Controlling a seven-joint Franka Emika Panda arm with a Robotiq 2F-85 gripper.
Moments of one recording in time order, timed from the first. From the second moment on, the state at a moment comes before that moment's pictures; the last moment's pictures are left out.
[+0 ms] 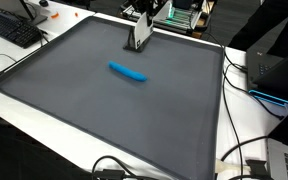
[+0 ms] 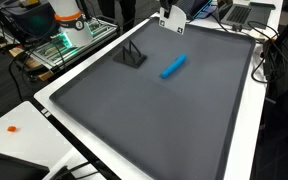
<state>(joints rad) 0.11 0.10 0.12 -2.06 0.06 2.00 0.22</state>
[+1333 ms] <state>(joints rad) 0.13 0.23 0.12 -2.00 0.01 2.14 0.13</state>
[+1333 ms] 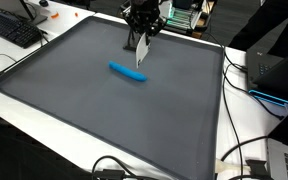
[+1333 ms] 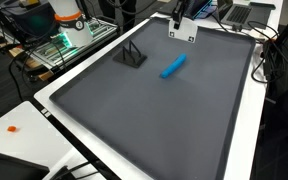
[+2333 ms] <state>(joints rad) 0.15 0.40 0.11 -1.90 -0.07 2.20 0.13</state>
